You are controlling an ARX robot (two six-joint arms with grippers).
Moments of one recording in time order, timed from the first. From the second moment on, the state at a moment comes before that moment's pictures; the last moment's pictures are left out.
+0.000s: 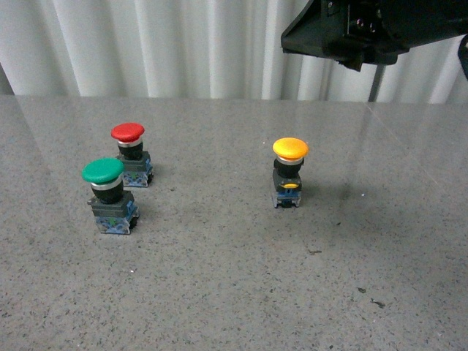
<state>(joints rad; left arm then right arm) 0.00 0.01 0.01 0.00 0.00 0.00 0.38 1.54 1.01 0.17 -0.26 0.13</state>
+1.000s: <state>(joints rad) 0.00 0.01 0.01 0.00 0.00 0.00 0.00 0.52 0.17 0.33 0.00 0.01</state>
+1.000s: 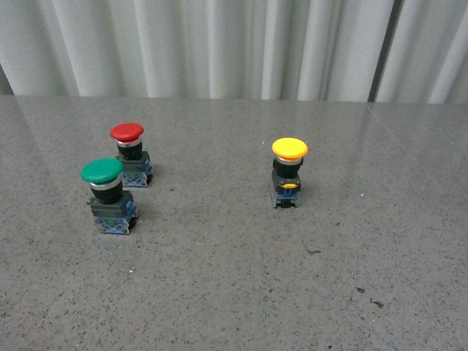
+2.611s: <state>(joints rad) 0.00 0.01 0.01 0.00 0.00 0.00 0.00 0.00 0.01 0.00 0.00 0.01</state>
